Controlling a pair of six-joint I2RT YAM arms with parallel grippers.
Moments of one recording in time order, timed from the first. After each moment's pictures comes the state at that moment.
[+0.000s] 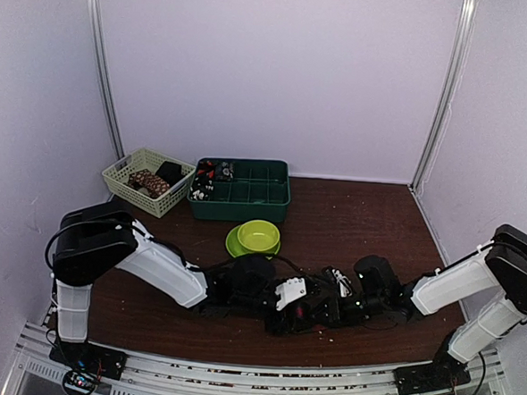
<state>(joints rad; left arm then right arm) -1.18 2.04 1.00 0.53 0.22 0.18 0.80 1.52 0.37 0.40 -0.48 0.82</state>
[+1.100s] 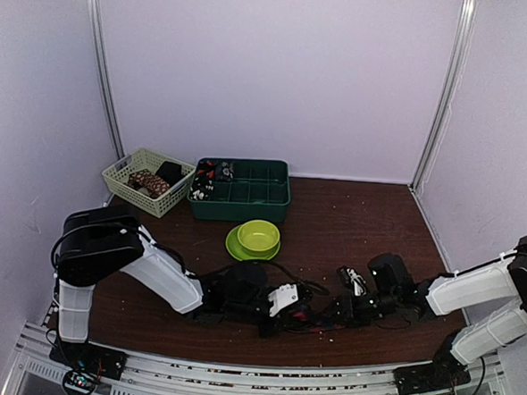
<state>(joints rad) -1.18 2.07 0.92 0.65 0.25 0.14 0.72 1.37 0.33 0.26 -0.51 0.82</state>
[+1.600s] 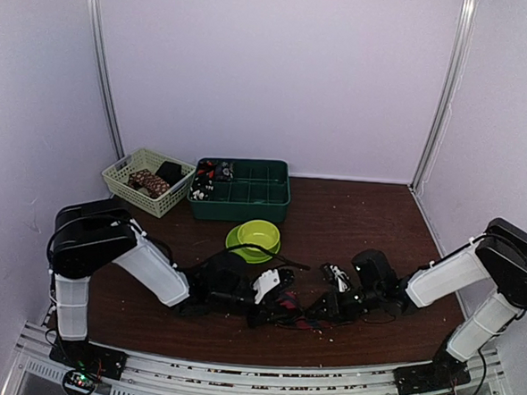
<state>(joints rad) -1.10 2.02 0.81 0.79 0.36 0.01 0.74 1.59 0.43 0.37 -0.55 0.77</state>
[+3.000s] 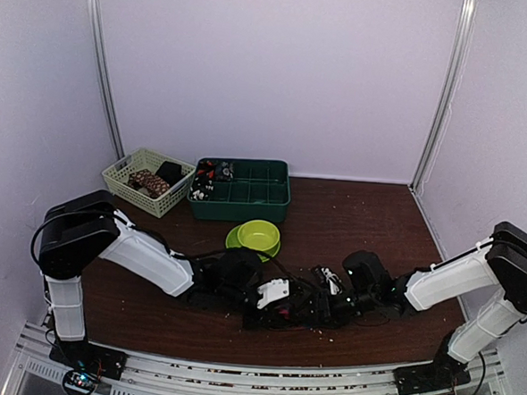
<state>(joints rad) -1.11 1.95 0.94 0.30 0.34 0.25 0.85 1.53 0.47 0.32 -0.52 0.90</state>
